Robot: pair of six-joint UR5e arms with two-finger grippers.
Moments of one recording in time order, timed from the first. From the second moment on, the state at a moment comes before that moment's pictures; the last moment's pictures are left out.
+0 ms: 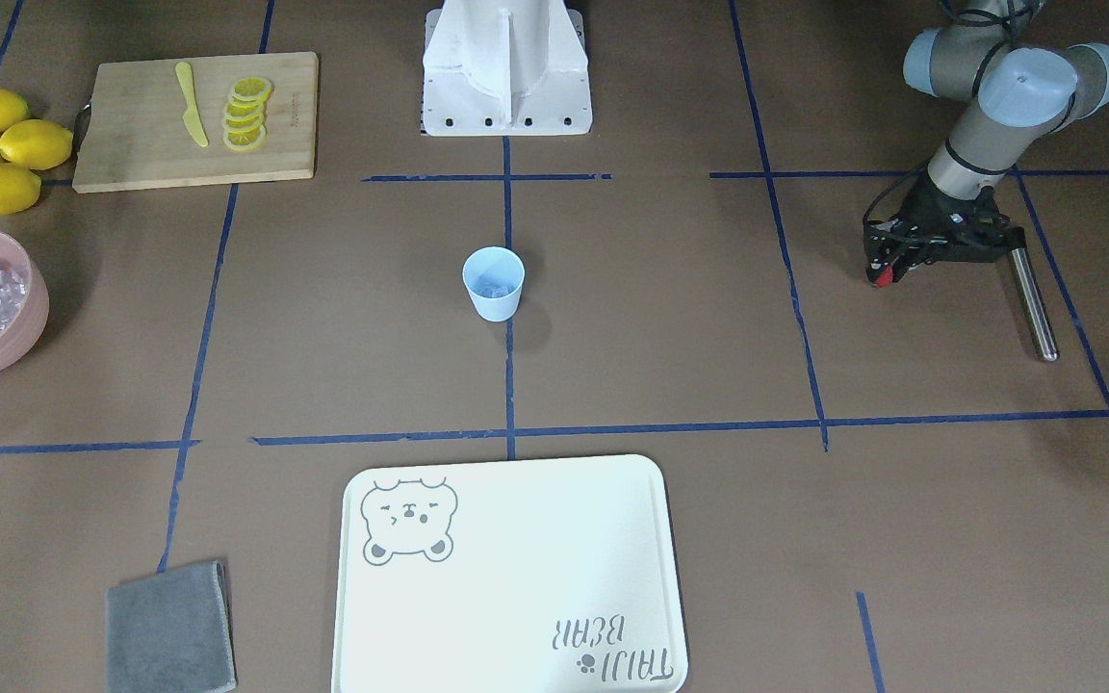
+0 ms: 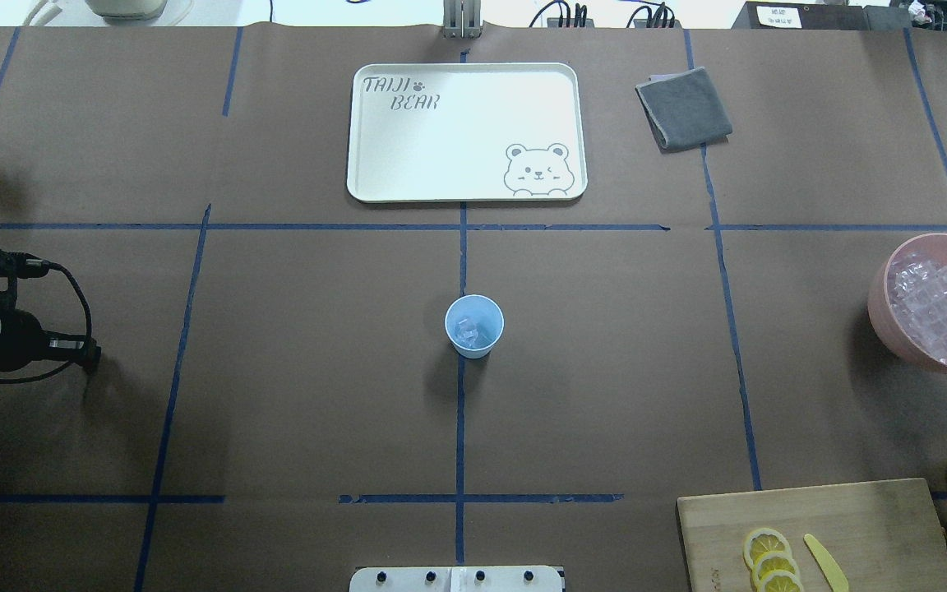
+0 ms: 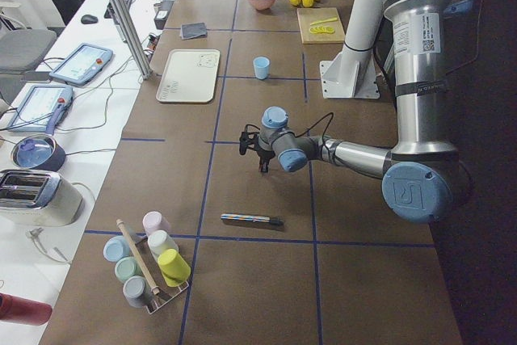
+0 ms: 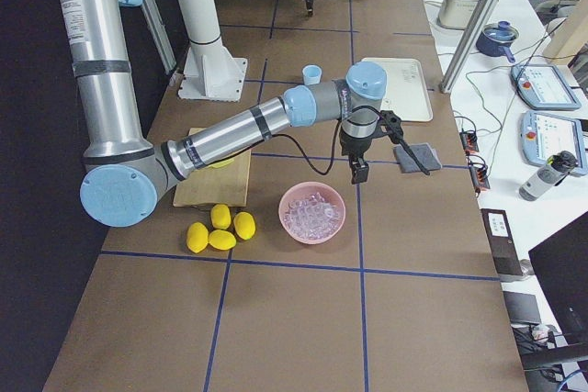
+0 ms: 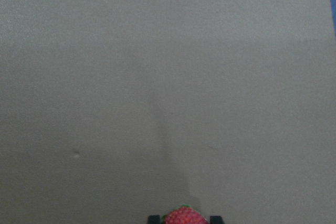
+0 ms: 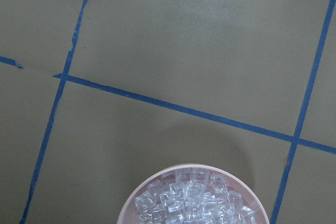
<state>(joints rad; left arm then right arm) -0.72 -1.43 -1.76 -2.31 -1.95 -1.05 1.39 -1.44 1.89 -1.80 2.34 0.03</state>
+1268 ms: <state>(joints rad) -0.71 -1.97 -2.07 -1.47 -2.01 -1.28 1.58 -1.67 1.82 -1.64 2.36 -0.16</state>
